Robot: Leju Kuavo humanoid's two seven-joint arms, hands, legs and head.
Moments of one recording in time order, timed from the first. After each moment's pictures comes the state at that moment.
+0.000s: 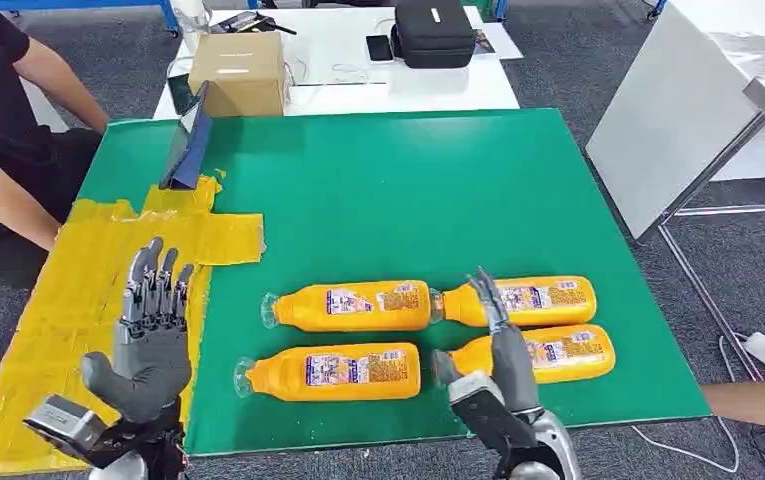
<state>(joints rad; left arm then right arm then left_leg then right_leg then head) 0.17 -0.22 -0.06 -1.80 -0.17 -0.08 -0.62 0.13 0.10 0.25 -1.68 0.62 -0.11 -0.23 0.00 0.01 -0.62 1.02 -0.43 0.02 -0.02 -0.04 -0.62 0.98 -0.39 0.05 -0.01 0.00</state>
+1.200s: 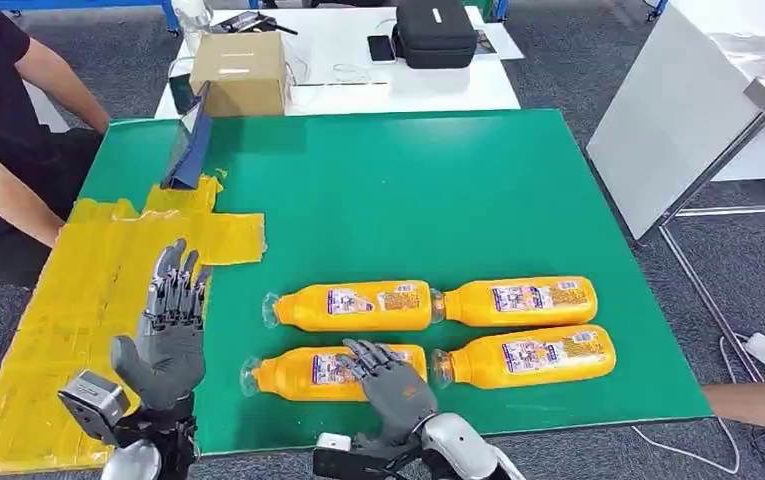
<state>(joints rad) 0.15 -0.24 -0.03 -1.72 -0.16 -0.10 -0.59 -0.09 -0.03 0.75 -1.38 1.04 -0.02 0.15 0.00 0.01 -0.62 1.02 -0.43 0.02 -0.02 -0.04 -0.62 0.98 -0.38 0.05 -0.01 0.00</state>
